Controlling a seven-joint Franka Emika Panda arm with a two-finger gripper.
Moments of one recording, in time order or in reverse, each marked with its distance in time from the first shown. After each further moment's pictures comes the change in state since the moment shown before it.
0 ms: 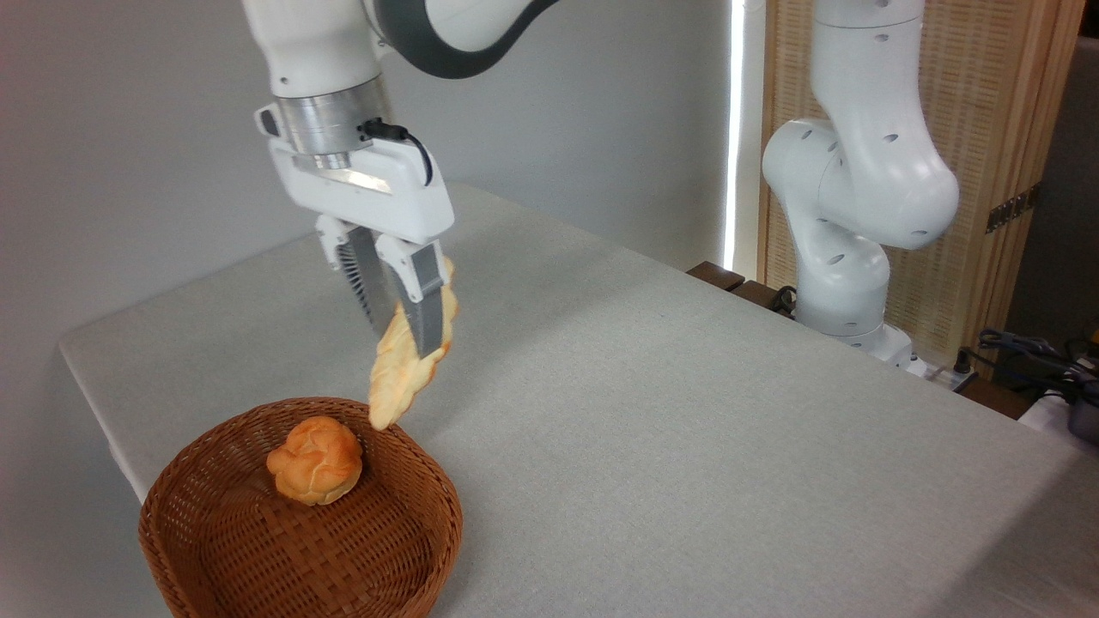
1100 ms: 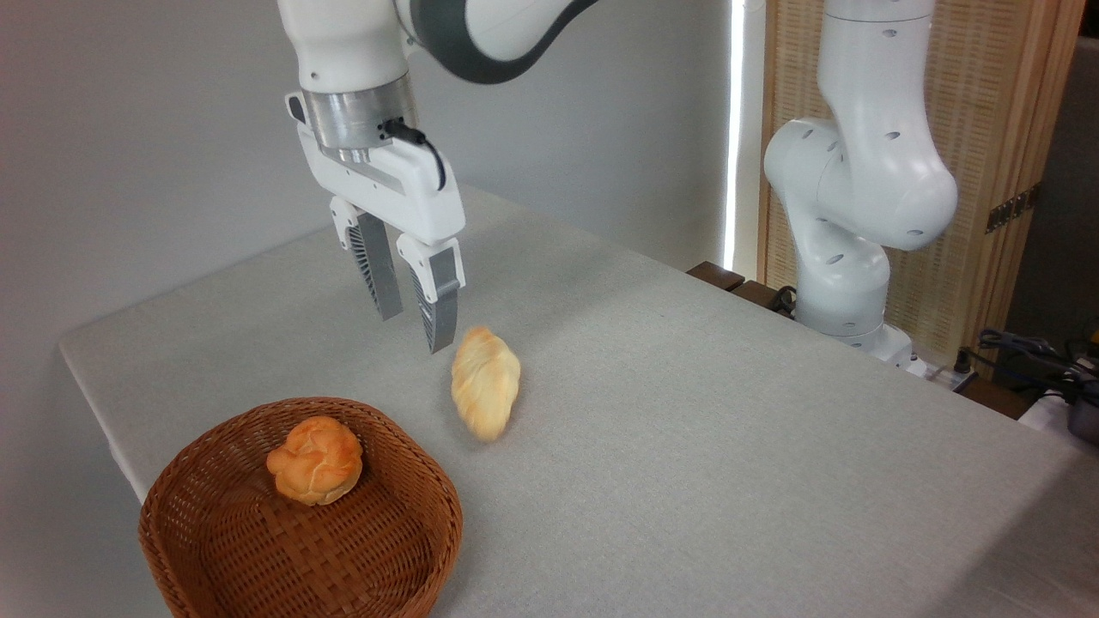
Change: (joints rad) arm -0.033 -0.061 0.069 -0.061 -0.064 0.054 0.106
